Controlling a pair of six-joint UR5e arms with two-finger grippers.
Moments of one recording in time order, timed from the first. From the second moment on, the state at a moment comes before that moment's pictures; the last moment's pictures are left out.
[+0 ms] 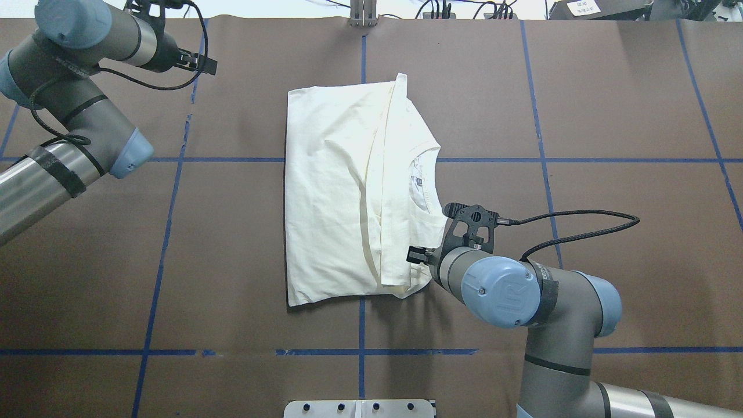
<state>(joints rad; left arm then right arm) -0.97 -2.19 -1.18 -2.34 -1.88 -0.71 0.30 -1.19 1.89 -1.31 1.41 1.41</state>
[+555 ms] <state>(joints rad) -0.97 -2.19 -1.18 -2.34 -1.88 -0.71 0.29 -1.13 1.90 -1.38 1.41 1.01</state>
